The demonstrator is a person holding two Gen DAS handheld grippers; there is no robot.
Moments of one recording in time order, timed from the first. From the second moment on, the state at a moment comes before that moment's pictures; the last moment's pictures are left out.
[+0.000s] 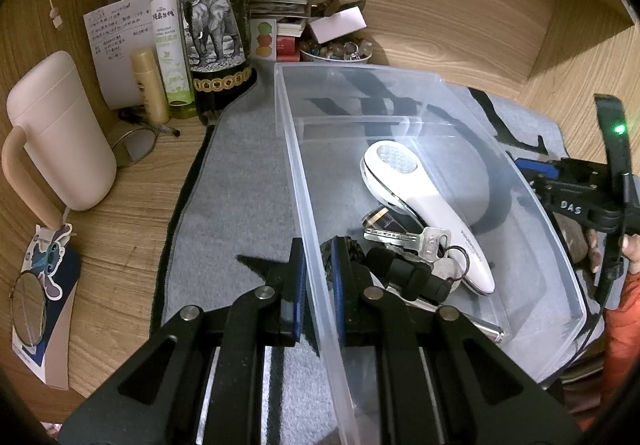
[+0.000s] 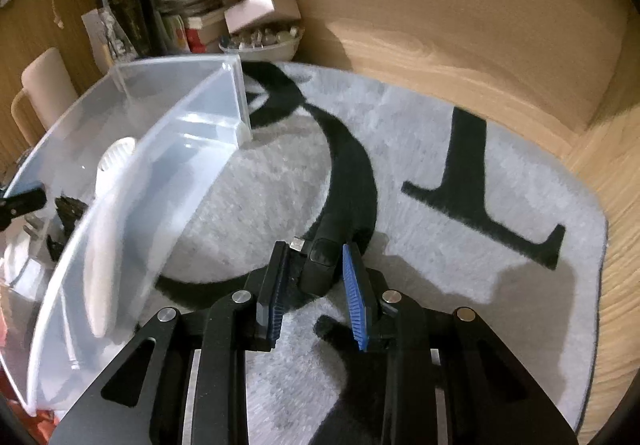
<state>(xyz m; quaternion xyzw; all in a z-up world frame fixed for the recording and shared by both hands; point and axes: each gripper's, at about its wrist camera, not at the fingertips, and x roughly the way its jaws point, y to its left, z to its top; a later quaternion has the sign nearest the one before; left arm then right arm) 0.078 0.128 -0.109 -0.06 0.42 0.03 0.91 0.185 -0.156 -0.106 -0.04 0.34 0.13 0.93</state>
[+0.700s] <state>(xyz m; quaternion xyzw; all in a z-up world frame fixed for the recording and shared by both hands) 0.078 0.128 -0.110 -0.06 0.42 0.03 0.91 0.130 -0.112 -0.025 -0.08 0.21 0.17 0.96</state>
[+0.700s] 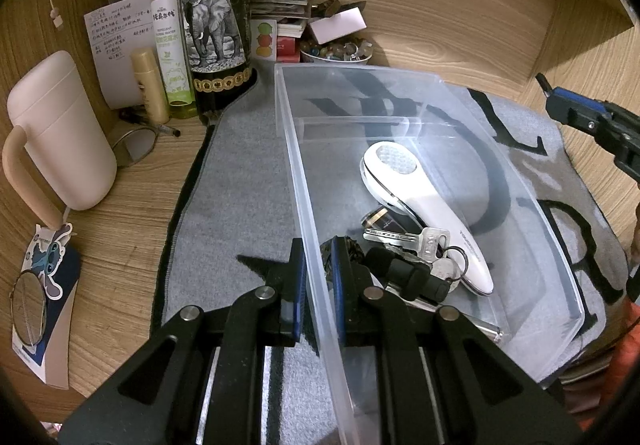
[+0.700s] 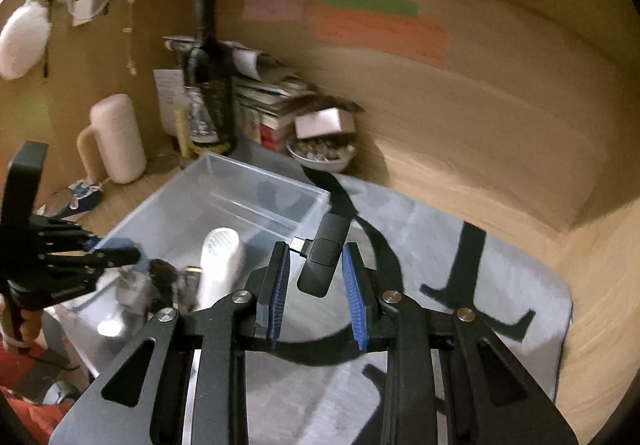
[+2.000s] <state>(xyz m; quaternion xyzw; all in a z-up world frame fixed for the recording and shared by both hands) 0.078 0.128 -0.109 -0.06 0.42 0.03 0.91 0.155 -0.026 -0.071 -0.14 0.31 0.26 0.90</state>
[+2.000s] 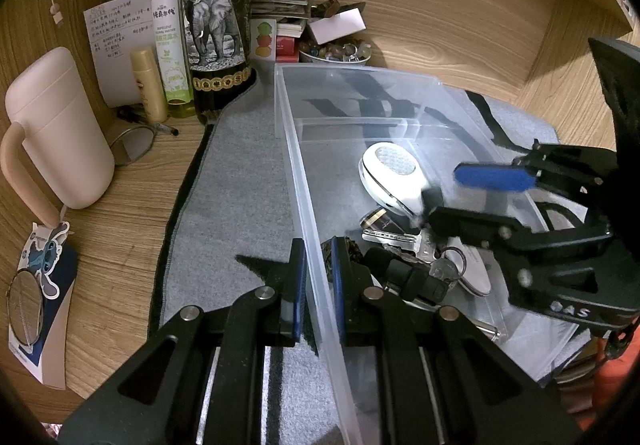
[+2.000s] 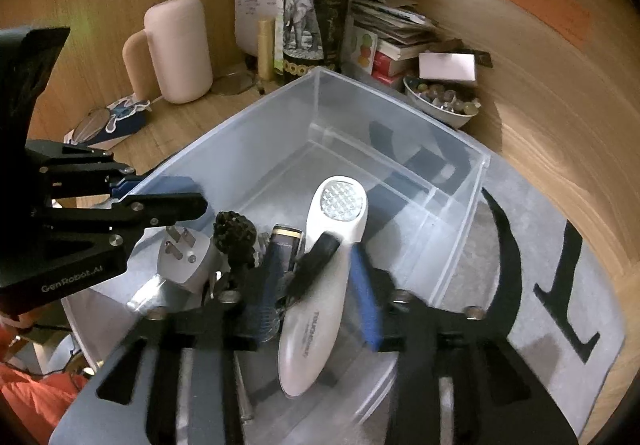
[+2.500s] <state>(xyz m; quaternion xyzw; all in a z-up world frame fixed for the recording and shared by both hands) 0.068 0.128 -0.092 -0.06 0.39 0.06 0.92 0.131 -0.048 -0.051 -0.12 0.25 0.24 0.93</state>
